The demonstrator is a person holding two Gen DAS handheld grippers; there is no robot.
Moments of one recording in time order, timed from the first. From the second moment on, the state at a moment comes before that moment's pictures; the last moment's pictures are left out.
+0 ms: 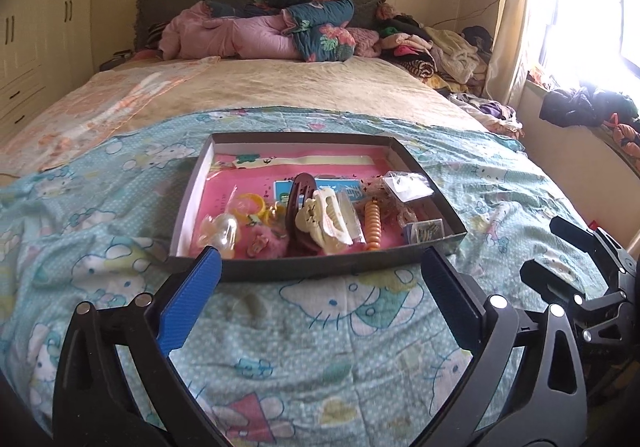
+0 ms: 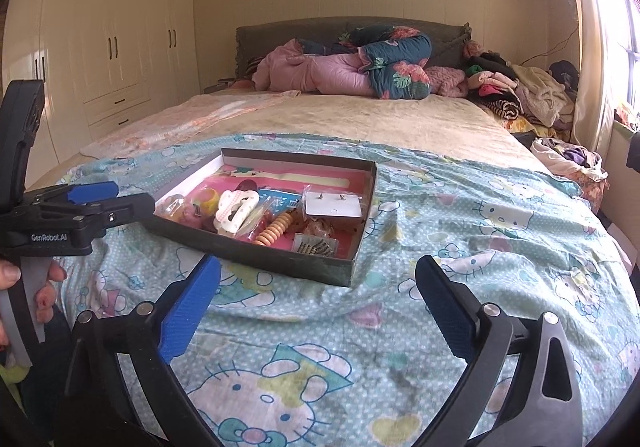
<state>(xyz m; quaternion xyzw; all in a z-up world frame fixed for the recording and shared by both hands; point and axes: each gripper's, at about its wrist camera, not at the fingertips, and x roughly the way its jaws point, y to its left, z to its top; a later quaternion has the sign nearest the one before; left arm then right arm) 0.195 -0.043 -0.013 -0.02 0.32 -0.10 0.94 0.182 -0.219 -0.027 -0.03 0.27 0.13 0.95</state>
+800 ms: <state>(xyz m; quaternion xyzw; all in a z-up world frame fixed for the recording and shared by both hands) 0.118 -0.040 -0.041 -0.02 0.28 -0.06 0.96 0.109 -0.204 -0.045 -0.02 0.19 0.10 0.98</state>
